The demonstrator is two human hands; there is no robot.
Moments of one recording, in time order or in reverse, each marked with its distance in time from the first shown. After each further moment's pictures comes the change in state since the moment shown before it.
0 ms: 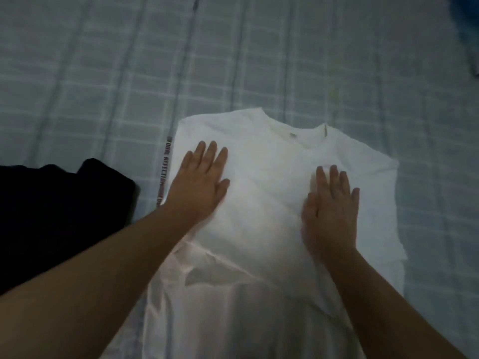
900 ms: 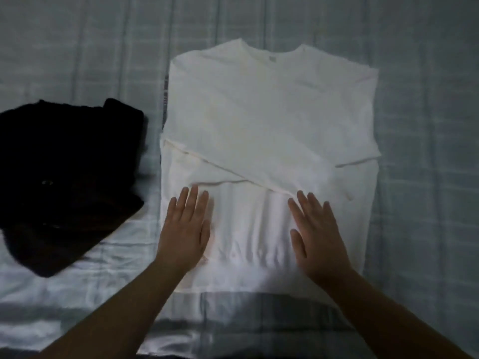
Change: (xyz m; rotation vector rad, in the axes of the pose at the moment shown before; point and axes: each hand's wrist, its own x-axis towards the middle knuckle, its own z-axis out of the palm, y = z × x) left_hand -0.277 0.110 0.017 -0.034 0.008 -0.085; right_hand -0.245 0.079 -0.007 0.203 -0.093 -0.447
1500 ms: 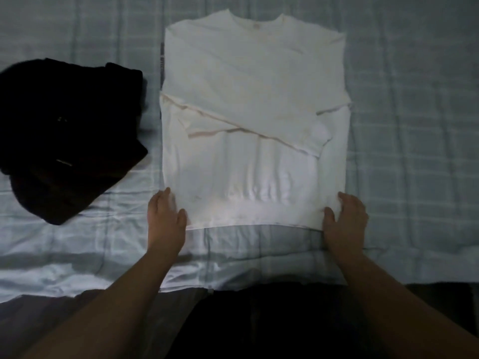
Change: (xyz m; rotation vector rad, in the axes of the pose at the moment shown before) left_hand -0.127 0.000 0.006 -0.530 0.075 -0.540; right_hand -0.147 0.008 0.034 0.268 0.340 0.751
